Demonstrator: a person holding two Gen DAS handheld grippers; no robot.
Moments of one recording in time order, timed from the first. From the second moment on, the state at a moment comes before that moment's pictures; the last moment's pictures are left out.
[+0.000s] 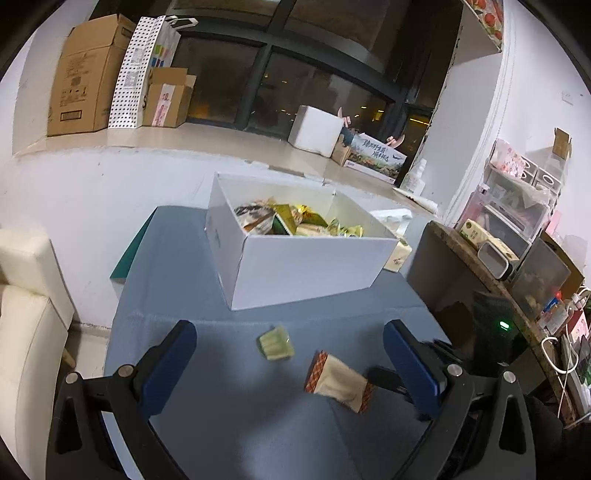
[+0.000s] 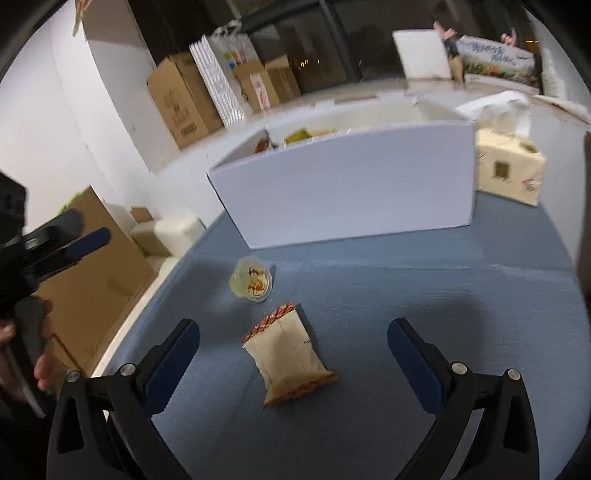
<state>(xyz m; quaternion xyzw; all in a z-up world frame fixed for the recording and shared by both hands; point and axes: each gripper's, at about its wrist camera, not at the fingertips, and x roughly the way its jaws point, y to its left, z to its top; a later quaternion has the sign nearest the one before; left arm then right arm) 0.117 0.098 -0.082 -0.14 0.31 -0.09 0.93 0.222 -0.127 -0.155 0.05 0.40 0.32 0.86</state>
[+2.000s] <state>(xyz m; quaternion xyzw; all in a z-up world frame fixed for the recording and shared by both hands) 0.181 -0.015 -0.166 0.04 0.43 -0.21 0.88 0.201 -0.203 -0.142 0.12 0.43 0.25 0.86</state>
